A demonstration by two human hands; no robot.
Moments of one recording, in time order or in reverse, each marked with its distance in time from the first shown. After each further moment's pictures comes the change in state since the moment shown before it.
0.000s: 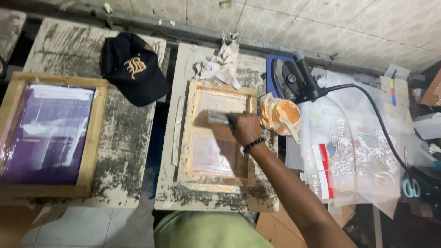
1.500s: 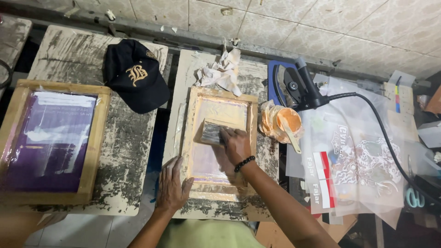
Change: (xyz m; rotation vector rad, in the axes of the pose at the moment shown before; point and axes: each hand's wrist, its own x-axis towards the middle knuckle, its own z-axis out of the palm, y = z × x) left_hand 0.142 0.157 -0.006 -0.203 1.259 0.764; right_hand -0.025 -0.030 0.017 0.180 0.064 -0.107
